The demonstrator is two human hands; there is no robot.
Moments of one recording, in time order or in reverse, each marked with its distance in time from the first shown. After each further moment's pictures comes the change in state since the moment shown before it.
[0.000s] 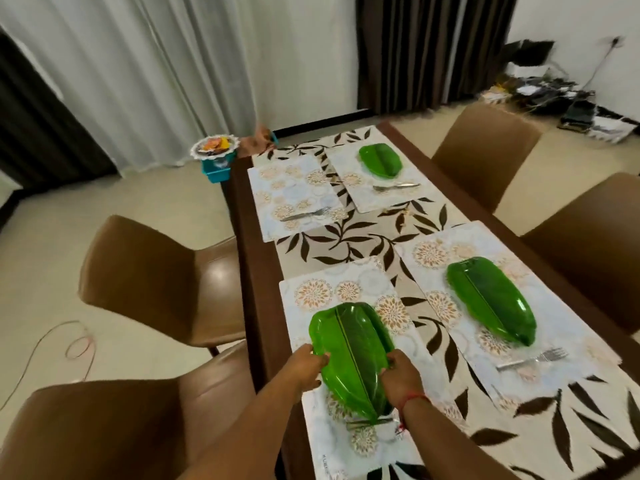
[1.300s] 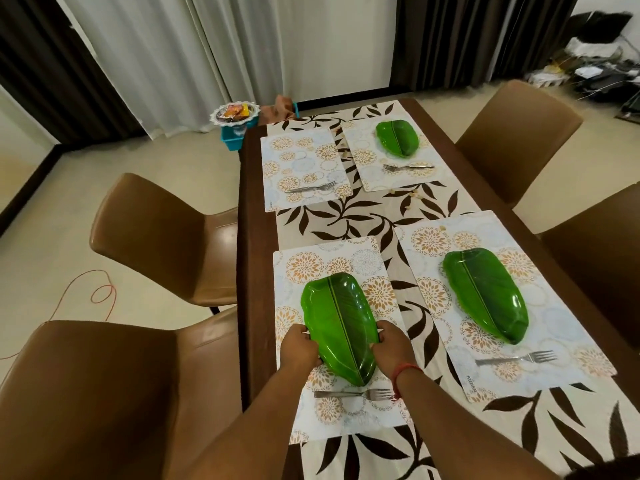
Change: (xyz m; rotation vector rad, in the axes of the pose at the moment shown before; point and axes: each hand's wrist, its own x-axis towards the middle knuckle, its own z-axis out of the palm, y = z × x) left_hand 0.000 -0.021 0.070 -0.249 0.380 0.072; right_hand 0.039 0.013 -0.042 -0.091 -0.125 -0.273
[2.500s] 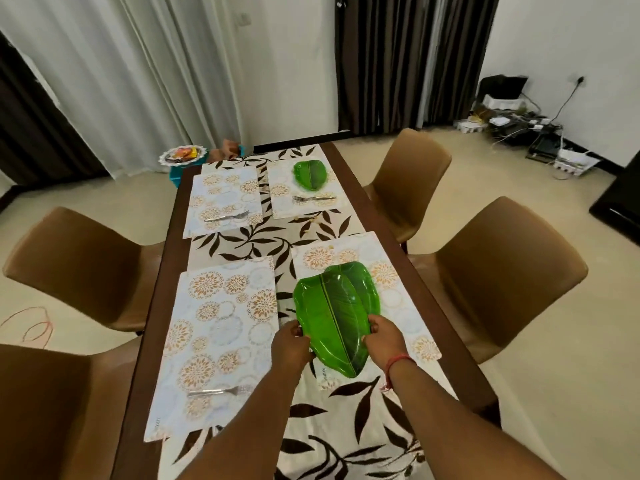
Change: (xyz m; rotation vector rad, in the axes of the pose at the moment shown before) left_hand -0.154 0.007 0.242 -0.169 -0.069 0.192; right_hand -0.042 0.130 -0.254 0.179 0.087 0.014
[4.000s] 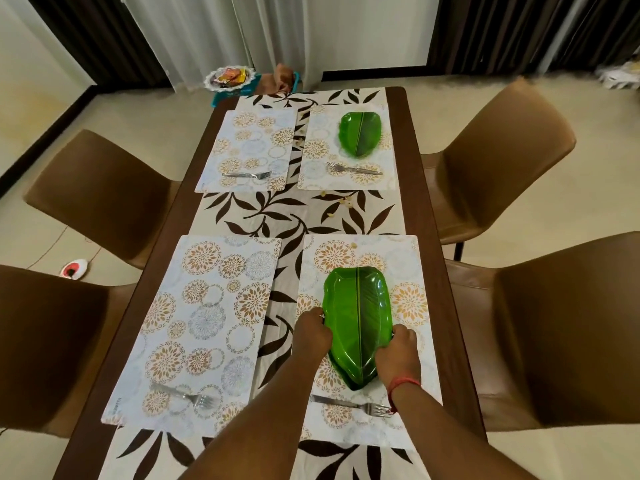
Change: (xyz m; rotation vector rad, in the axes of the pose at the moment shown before) left_hand 0.138 0.009 0.113 0.666 0.196 0.103; right_hand 0.167 0.017 -0.022 -0.391 -0.070 -0.008
